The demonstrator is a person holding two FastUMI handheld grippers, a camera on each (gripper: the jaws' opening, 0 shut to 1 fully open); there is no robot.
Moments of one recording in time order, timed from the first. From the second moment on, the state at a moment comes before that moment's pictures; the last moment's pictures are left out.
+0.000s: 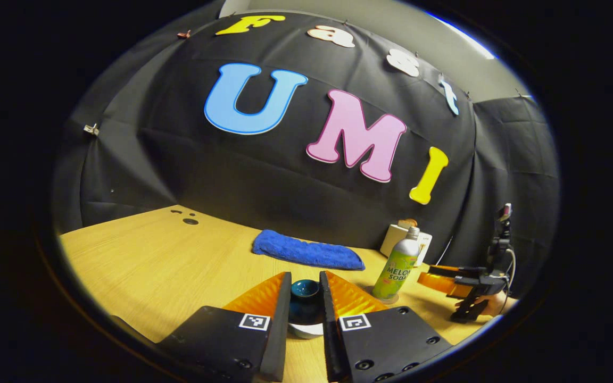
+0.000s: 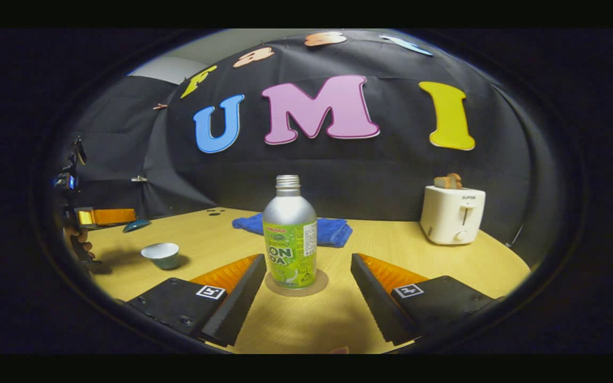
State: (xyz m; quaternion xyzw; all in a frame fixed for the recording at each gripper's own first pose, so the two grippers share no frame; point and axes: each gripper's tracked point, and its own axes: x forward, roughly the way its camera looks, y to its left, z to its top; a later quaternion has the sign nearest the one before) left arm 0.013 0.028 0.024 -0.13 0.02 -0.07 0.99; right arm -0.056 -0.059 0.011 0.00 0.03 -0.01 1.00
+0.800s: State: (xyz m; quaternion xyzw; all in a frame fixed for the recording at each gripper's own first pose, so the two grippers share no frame) left arm 0.033 -0.004 -0.011 -0.02 0.05 -0.03 1.00; right arm -0.099 -0.048 0.012 0.00 0.00 -0.02 1.00
